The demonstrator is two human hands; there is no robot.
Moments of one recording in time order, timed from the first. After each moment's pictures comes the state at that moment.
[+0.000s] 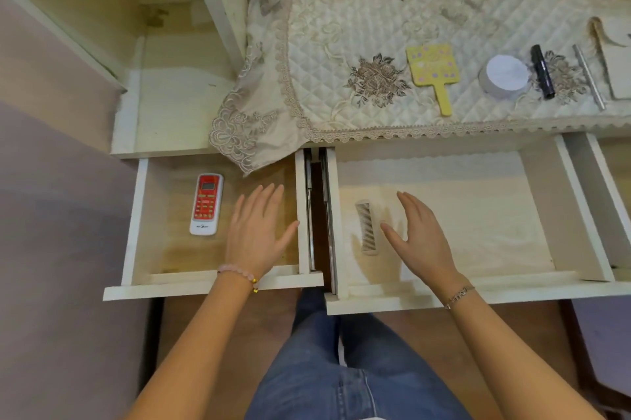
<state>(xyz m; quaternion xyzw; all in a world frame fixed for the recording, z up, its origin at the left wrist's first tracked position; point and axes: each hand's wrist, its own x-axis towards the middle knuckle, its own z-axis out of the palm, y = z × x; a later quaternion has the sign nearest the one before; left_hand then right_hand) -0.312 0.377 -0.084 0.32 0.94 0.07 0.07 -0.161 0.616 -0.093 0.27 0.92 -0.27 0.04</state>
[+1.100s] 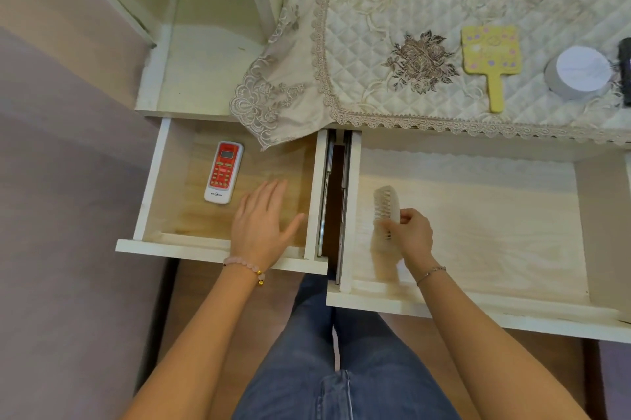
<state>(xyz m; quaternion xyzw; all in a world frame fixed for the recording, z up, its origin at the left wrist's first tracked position) -0.291 0.369 -0.106 0.23 0.97 0.09 0.08 -0.200 0.606 -0.155 0.50 0.72 -0.47 0.10</state>
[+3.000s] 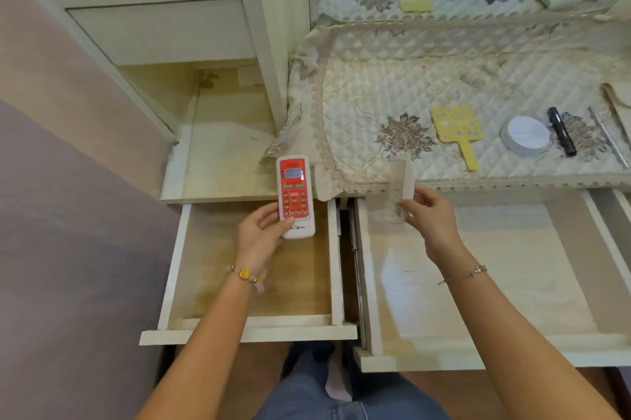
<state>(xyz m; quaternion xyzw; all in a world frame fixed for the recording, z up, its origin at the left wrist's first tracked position) -0.374 0.378 -0.026 -0.08 0.71 0.65 0.25 -0.282 0.613 -0.029 0.43 0.61 -0.65 -0.10</state>
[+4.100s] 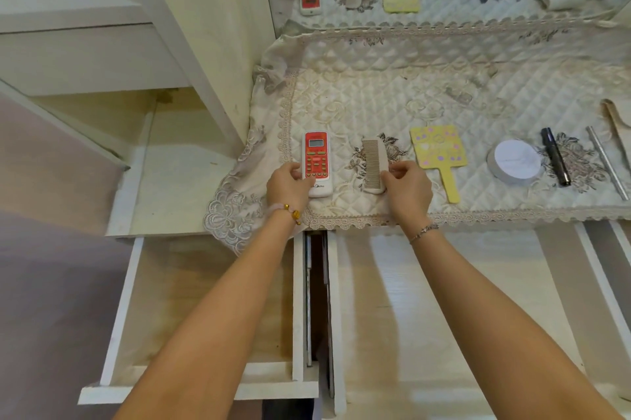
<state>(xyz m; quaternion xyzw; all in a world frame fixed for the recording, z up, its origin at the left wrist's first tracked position) -0.465 0.543 -0.050 0.00 0.88 0.44 0.18 -0.375 0.704 -0.058 0.46 0.77 -0.42 -0.12</state>
